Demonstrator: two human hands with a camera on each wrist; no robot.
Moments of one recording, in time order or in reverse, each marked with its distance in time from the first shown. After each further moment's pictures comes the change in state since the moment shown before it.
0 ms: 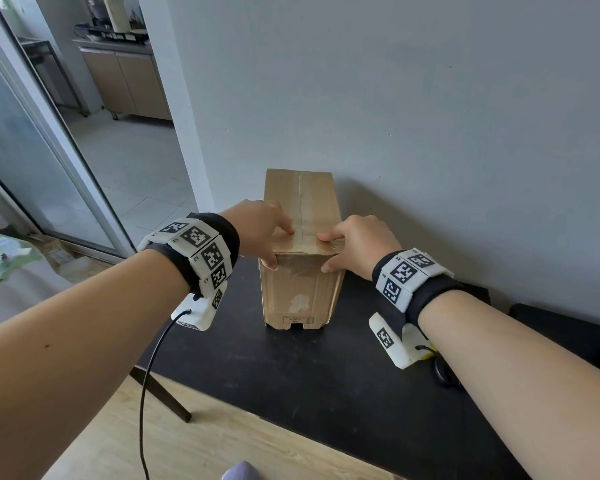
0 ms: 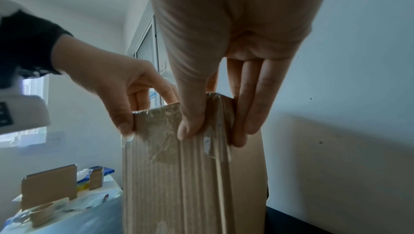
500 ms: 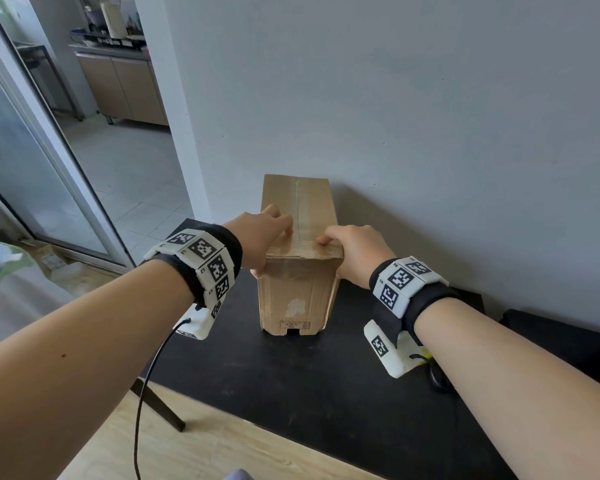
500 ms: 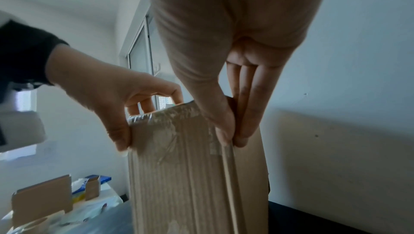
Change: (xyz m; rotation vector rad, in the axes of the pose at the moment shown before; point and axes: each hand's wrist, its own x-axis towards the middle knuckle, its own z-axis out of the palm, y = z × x) left_hand -0.001 0.005 0.002 0.045 -0.035 0.006; right_hand -0.001 0.004 0.001 0.003 -0.032 -0.054
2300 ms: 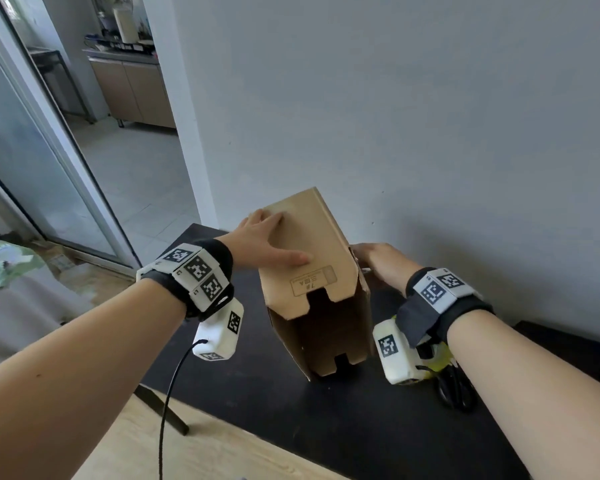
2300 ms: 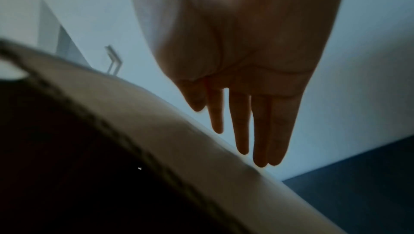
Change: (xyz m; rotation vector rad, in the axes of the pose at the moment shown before) left_hand 0.010 -0.019 0.012 -0.602 0.005 -0.158; right_hand 0.020 0.034 0.003 0.677 -0.131 0.282
